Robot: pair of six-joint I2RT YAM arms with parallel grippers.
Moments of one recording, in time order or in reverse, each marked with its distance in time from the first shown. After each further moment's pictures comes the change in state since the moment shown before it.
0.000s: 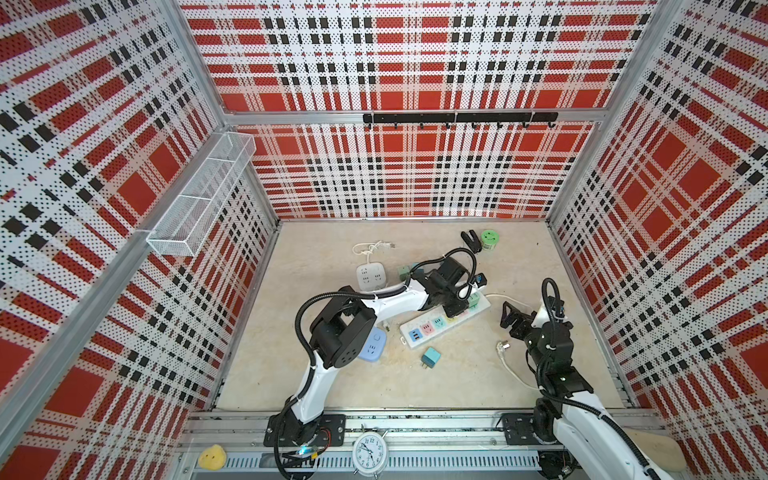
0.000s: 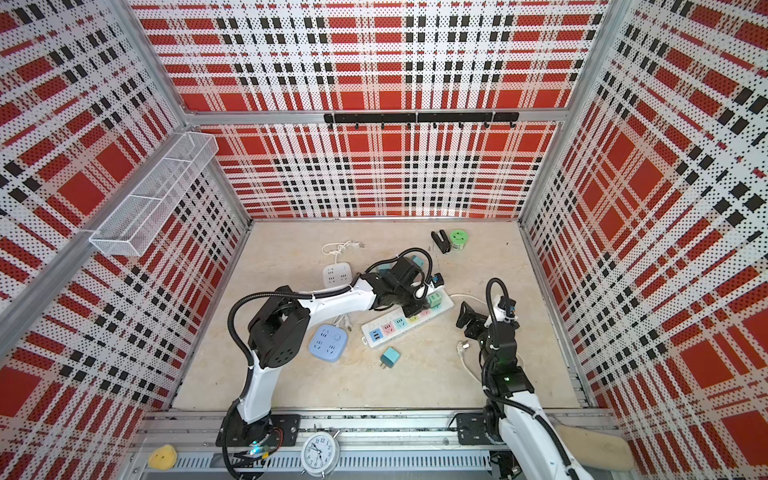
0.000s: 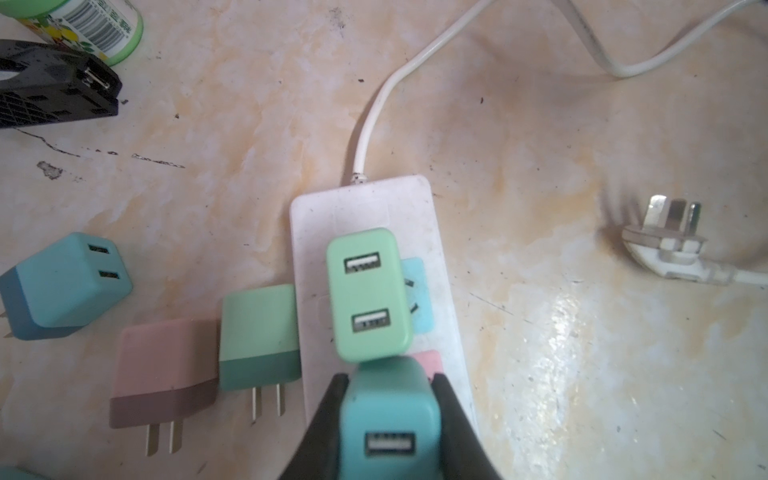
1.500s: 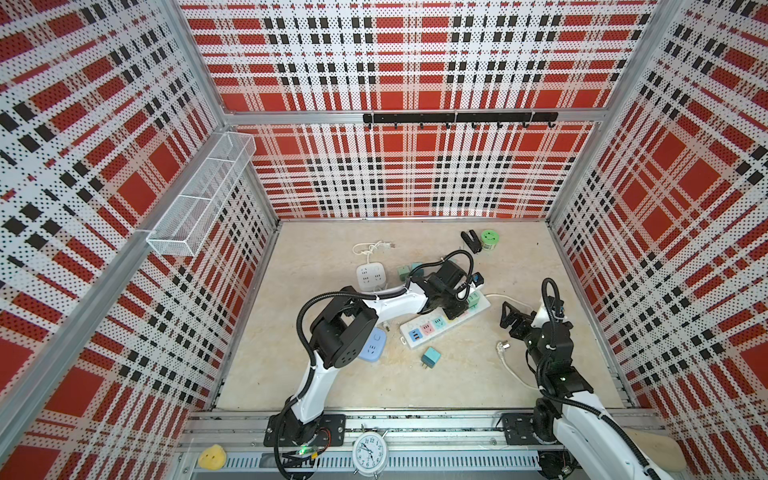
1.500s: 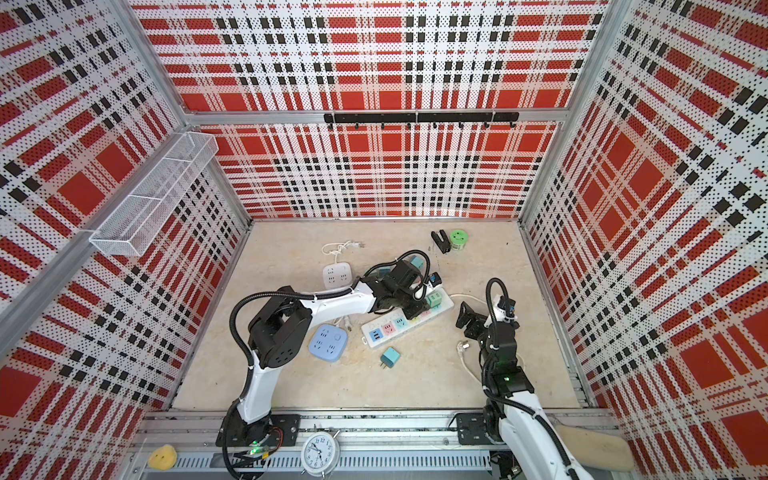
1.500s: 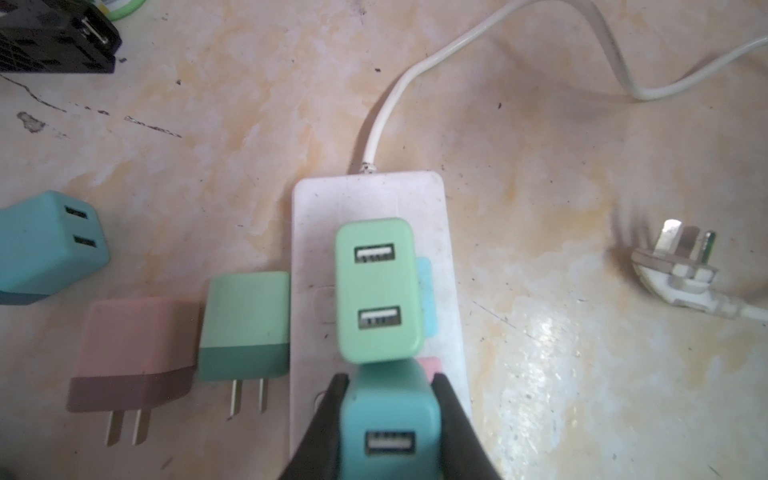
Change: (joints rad) left arm -0.003 0.011 -0.053 0.076 -0.010 -0.116; right arm 0.000 0.000 0.000 0.000 -0.007 0.000
